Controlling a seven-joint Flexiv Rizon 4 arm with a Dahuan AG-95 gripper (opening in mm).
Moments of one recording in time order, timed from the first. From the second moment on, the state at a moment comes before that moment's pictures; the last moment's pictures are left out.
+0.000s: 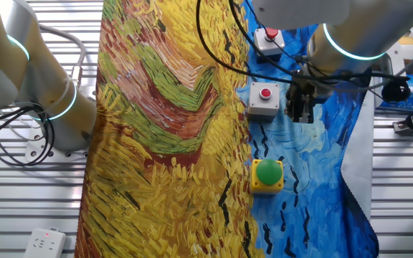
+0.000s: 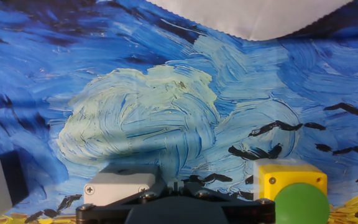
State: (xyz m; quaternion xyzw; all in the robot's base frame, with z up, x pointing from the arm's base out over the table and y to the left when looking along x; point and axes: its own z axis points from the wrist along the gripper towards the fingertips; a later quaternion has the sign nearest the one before) arm 0.549 -0.026 0.134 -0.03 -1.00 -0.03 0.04
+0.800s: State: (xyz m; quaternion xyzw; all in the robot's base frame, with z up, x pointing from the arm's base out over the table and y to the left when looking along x) arm 0.549 -0.026 0.134 0.02 -1.00 -0.07 0.04
